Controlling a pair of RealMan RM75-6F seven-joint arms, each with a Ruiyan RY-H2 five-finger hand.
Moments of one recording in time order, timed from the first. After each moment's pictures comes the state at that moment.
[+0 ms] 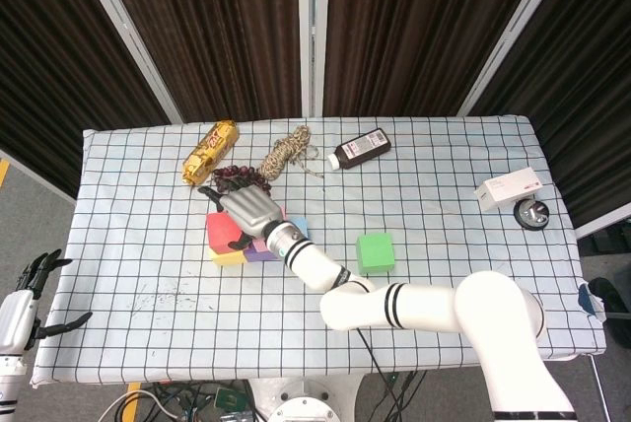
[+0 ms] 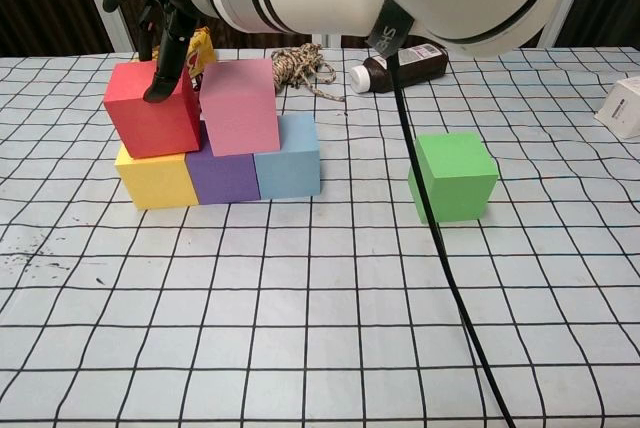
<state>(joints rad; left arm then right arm) -0.03 -1.43 0.00 -1.01 1.54 1.53 -0.74 1.51 -1.71 0.30 -1.30 -0.54 0.67 -0.27</state>
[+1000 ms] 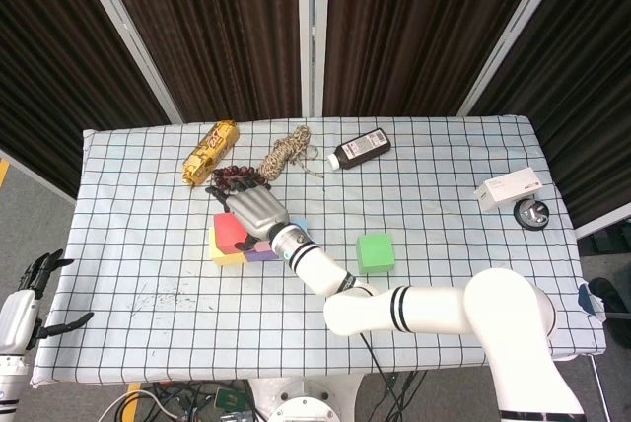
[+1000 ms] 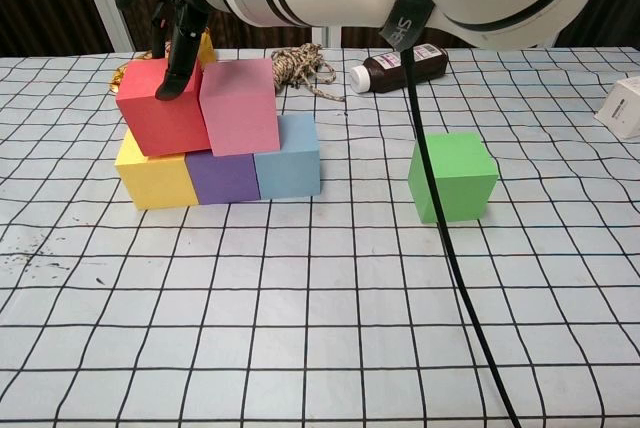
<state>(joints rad) -0.03 -1.43 0.00 -1.02 1.54 1.53 -0.74 1.51 -1.67 0.29 -1.40 -0.43 0.73 -0.37</state>
